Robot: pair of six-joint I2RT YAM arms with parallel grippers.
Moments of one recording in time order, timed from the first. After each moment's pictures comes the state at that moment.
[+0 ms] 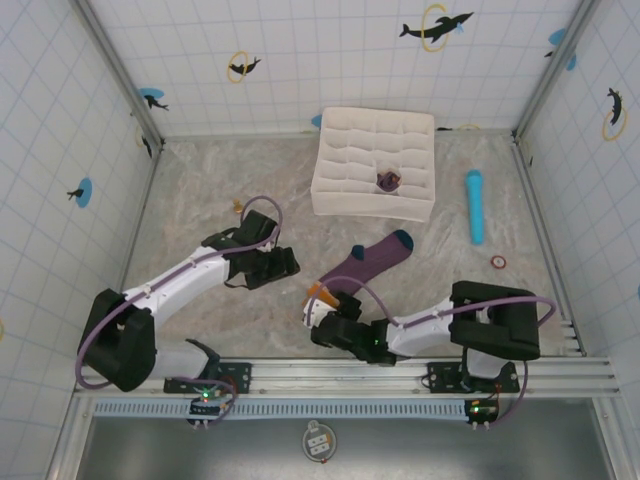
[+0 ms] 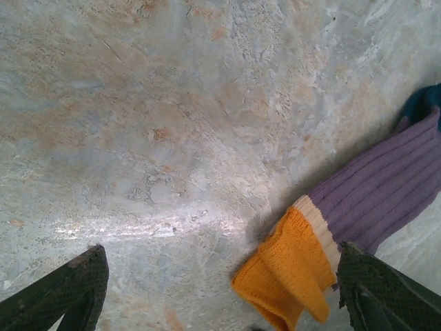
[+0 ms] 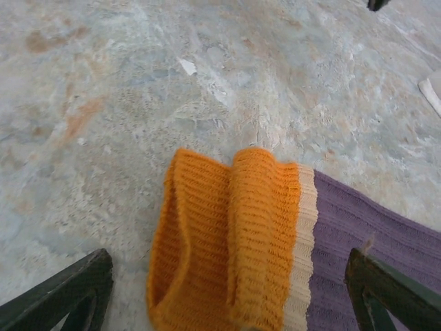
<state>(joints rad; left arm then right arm) -0.56 1.33 0.81 -0.65 0.21 -0.76 1.42 1.67 0.57 0.33 0.60 -0.05</state>
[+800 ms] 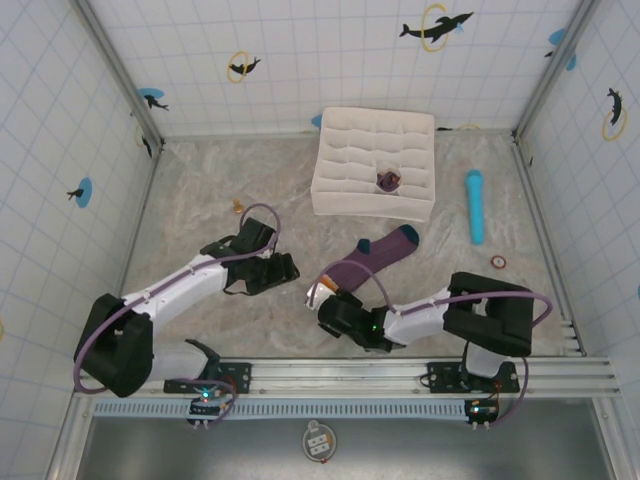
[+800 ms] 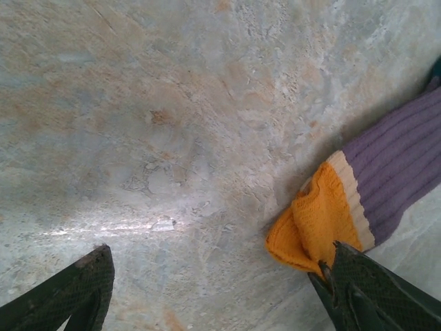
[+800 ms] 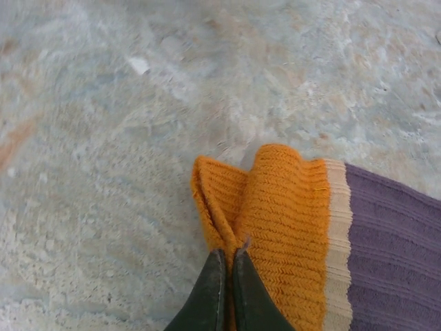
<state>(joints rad) -0.56 1.29 0.72 -0.57 0.25 -0.77 1.30 1.67 0.59 0.31 0.46 0.08</state>
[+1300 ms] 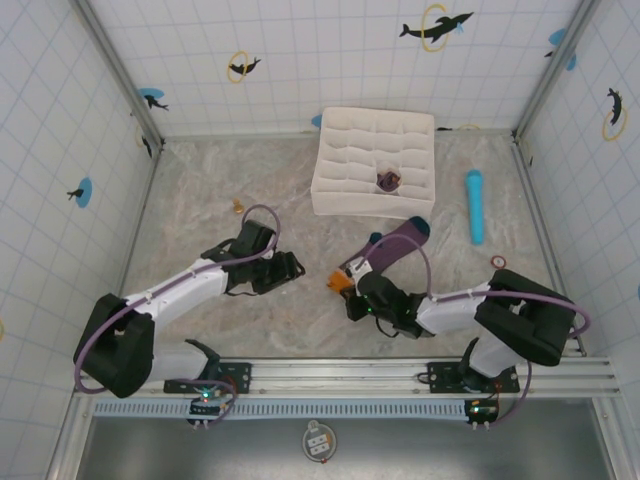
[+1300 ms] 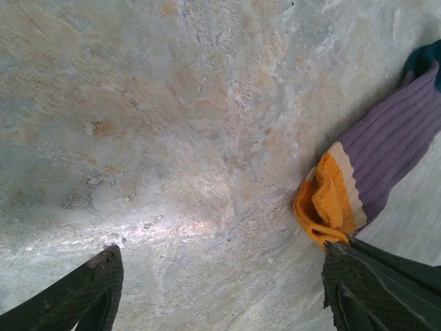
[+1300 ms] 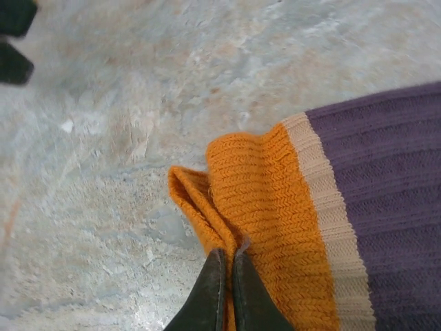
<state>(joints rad) -0.56 1.29 0.67 -0.42 0.32 -0.82 1.03 1.50 0.38 0.45 0.10 0.50</state>
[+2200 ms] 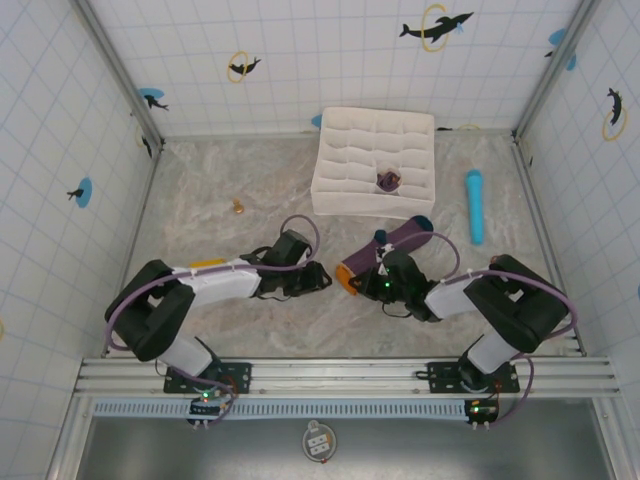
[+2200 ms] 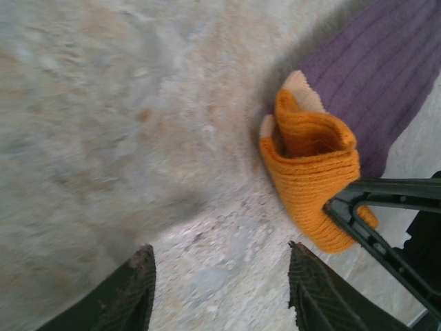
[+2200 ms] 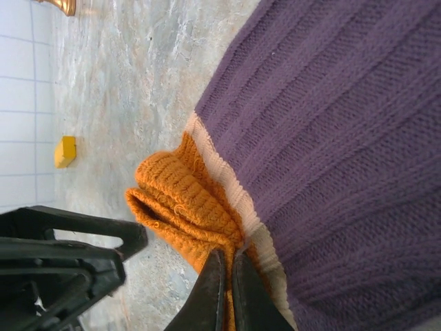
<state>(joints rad) -0.77 1.54 0.68 -0.11 0.30 -0.85 0.75 1.59 0.35 0.59 -0.27 1.07</state>
